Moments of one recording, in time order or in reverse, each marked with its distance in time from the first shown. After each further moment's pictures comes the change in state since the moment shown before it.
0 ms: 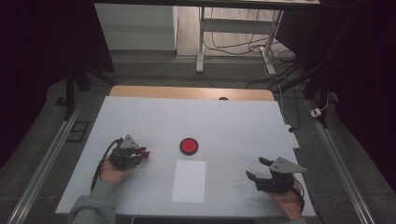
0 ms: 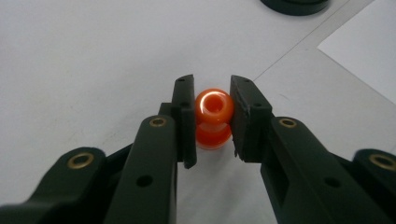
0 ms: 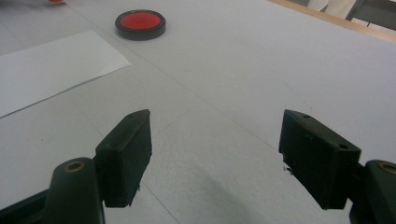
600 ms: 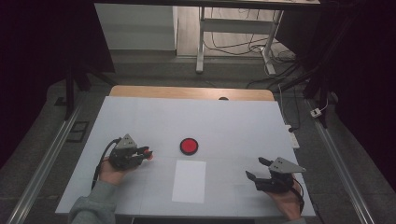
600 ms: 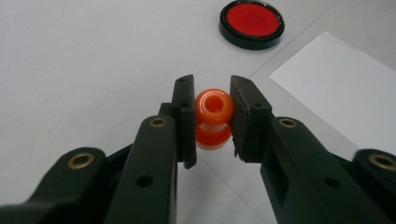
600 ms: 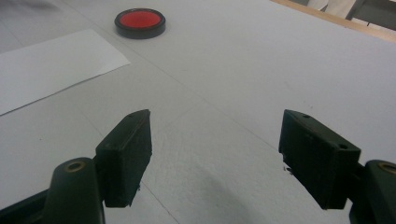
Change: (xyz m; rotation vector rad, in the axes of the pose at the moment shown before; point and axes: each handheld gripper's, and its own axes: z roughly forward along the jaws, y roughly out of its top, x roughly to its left) left arm -0.010 0.008 -0.016 -0.092 -0.080 -0.013; right arm 0.001 0.000 0.001 0.006 -0.003 -0.004
